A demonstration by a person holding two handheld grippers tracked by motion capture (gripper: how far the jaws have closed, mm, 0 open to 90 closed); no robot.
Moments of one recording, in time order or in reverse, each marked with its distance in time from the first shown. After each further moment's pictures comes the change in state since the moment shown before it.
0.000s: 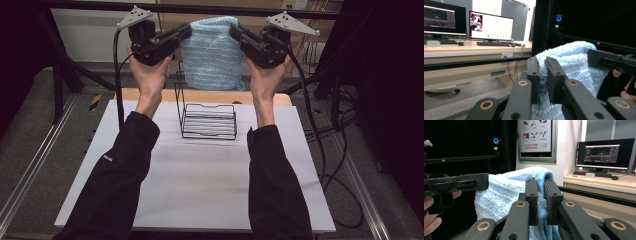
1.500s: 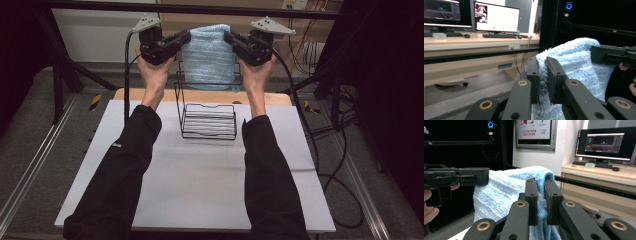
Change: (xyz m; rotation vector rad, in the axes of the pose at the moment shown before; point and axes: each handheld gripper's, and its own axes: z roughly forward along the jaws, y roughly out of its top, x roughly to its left) left arm 0.047 -0.041 0.037 0.067 0.023 0.029; right arm -0.033 -0.040 0.050 0.084 0.002 -0.030
